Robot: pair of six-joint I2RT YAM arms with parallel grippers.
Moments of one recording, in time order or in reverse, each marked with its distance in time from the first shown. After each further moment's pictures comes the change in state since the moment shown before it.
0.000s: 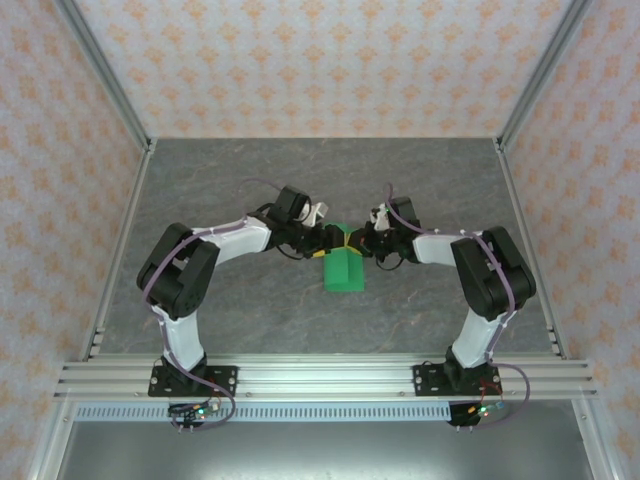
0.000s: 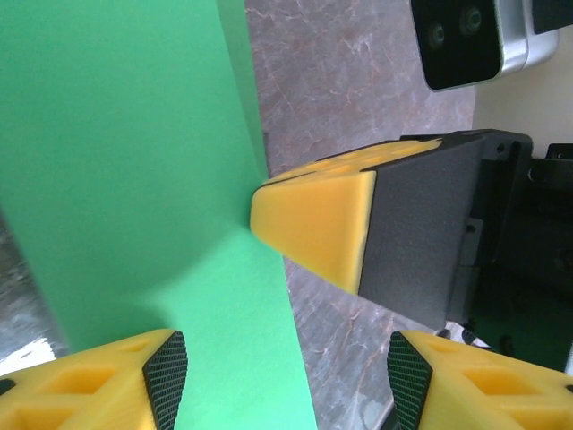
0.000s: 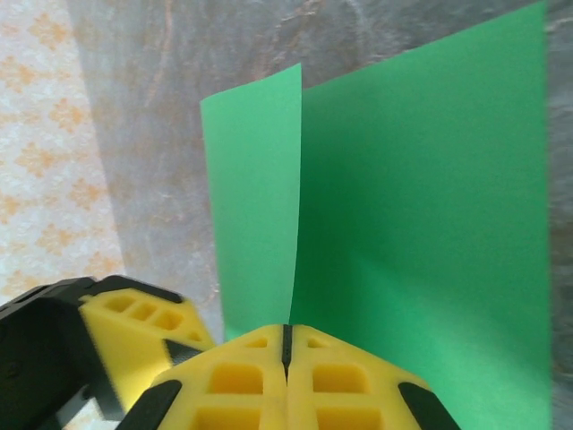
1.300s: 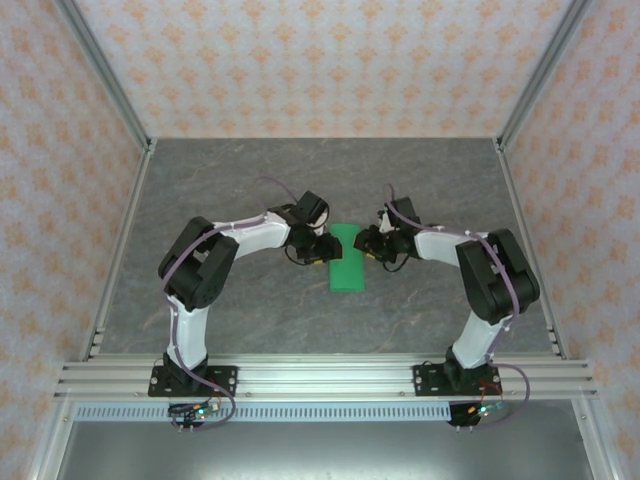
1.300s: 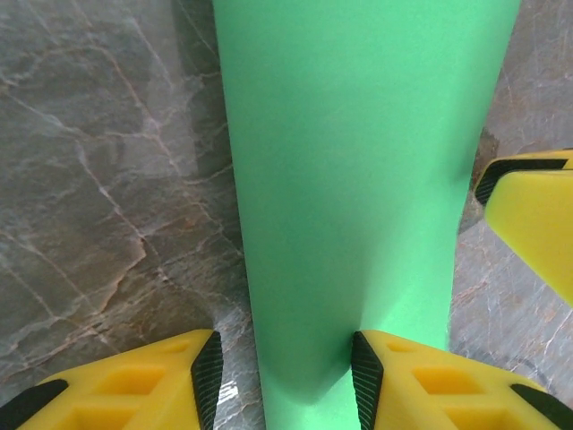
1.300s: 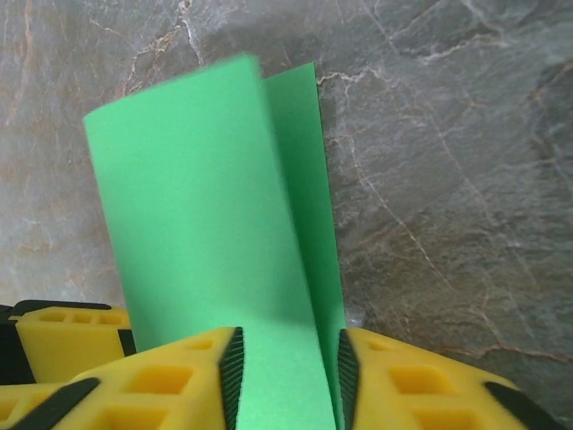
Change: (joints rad) left arm -0.076 0.138 0.158 -0.275 -0.259 0.037; right arm -0.005 -0.038 0.041 -0.232 0.216 -0.157
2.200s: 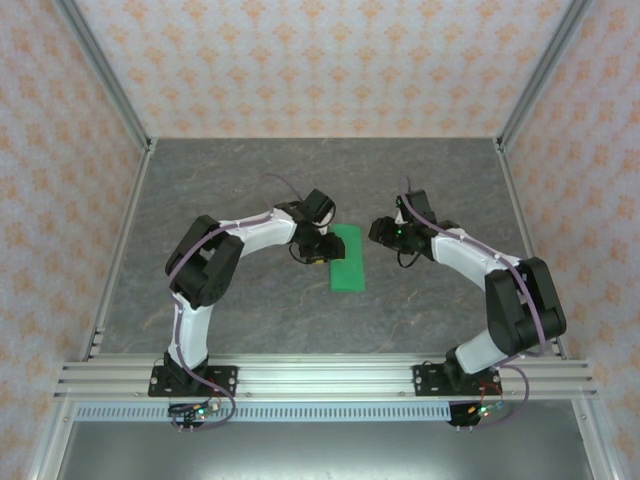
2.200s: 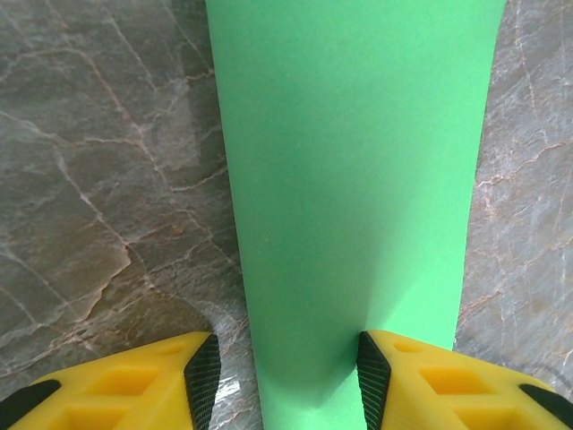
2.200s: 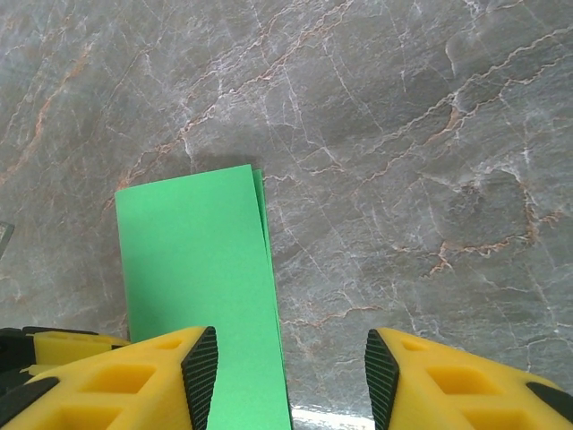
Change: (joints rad) left arm -0.019 0.045 0.085 -0.093 -0.039 0.004; right arm -0.020 -0.219 0.000 -0.160 0.254 -0.083
